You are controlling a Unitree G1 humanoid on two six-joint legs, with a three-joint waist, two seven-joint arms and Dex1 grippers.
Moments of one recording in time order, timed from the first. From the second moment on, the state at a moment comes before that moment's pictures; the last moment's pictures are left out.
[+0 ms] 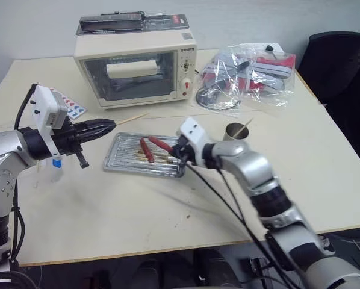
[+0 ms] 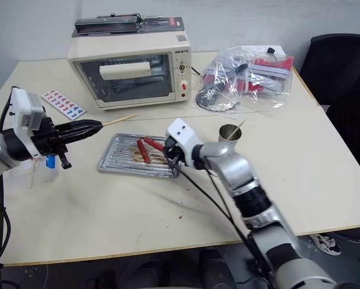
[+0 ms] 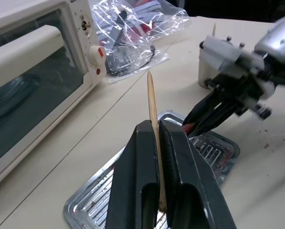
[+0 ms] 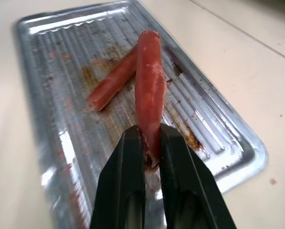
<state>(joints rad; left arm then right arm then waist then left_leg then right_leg) -0.41 0.92 0.30 -0.19 -0.62 0.56 -0.94 -0.82 -0.40 0.30 -0.12 0.26 0.94 0.82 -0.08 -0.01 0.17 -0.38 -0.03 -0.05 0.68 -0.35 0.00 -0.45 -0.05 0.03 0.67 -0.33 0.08</state>
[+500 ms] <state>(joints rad) -0.44 1.05 0.22 -0.23 -0.73 0.69 -1.24 -0.83 -0.95 0.18 -0.29 0.58 0.95 1.40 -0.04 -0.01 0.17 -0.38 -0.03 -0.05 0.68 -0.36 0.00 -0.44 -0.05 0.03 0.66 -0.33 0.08</state>
